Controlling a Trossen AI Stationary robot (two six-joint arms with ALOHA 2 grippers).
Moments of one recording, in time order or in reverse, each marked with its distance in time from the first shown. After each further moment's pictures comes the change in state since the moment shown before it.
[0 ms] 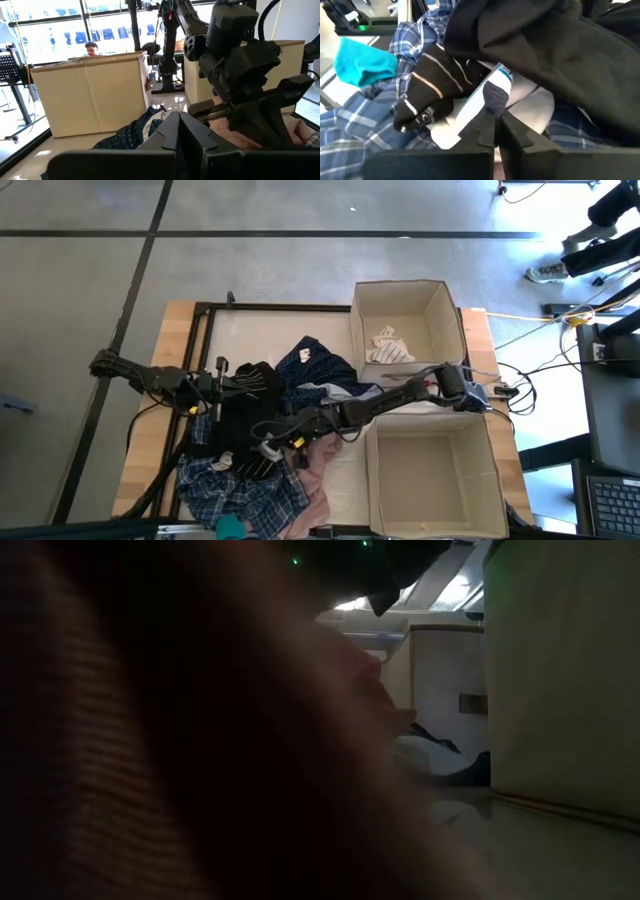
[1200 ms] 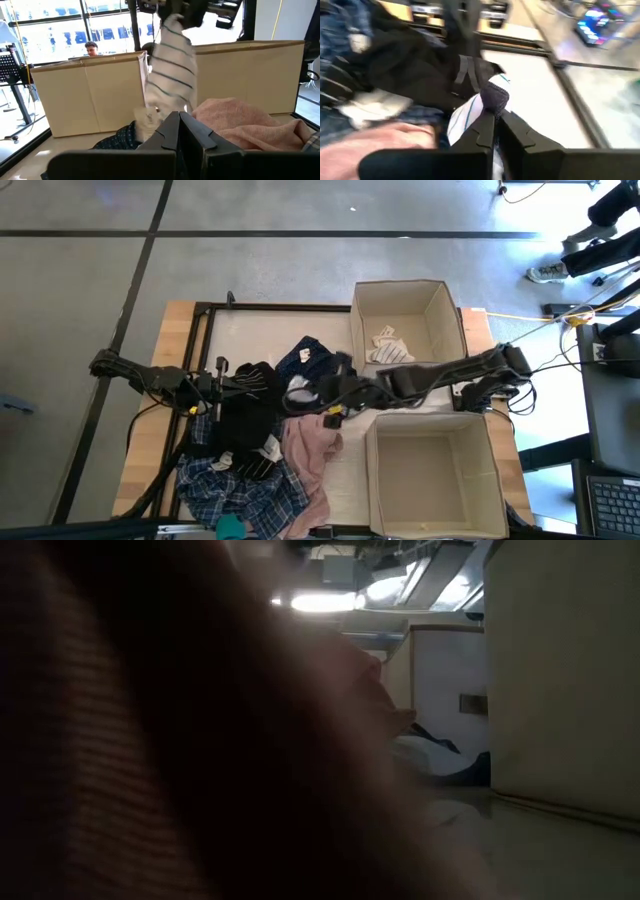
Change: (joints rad) left arm 0.000 0.000 0.000 0.000 0.000 -0.001; right arm 0.001 -0.505 0.000 -0.649 0.529 -0.132
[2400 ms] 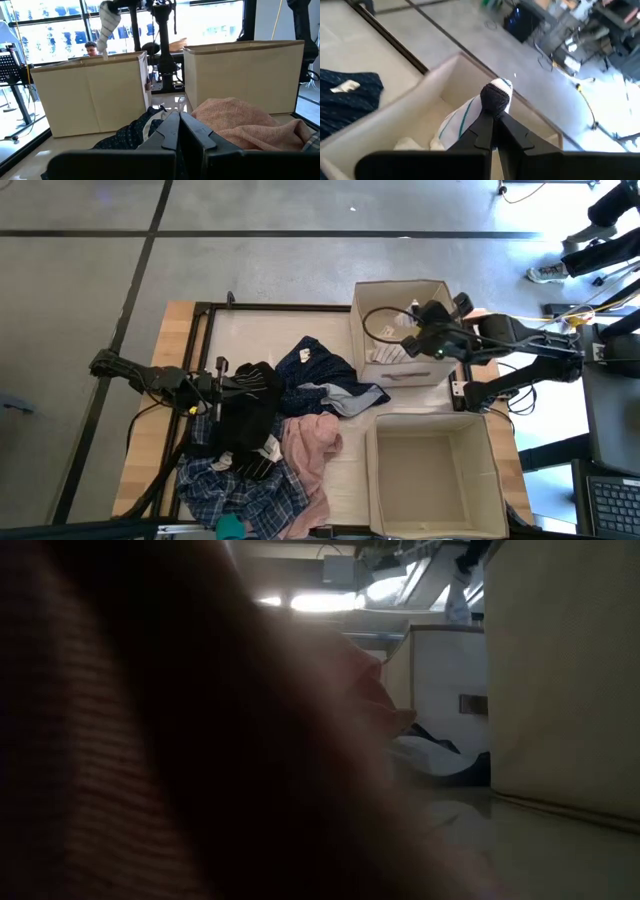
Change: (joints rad) left arm 0.000 -0.001 0.000 0.000 0.000 0.001; right arm -0.207 -0.482 -0.017 -0.886 0.456 0.477
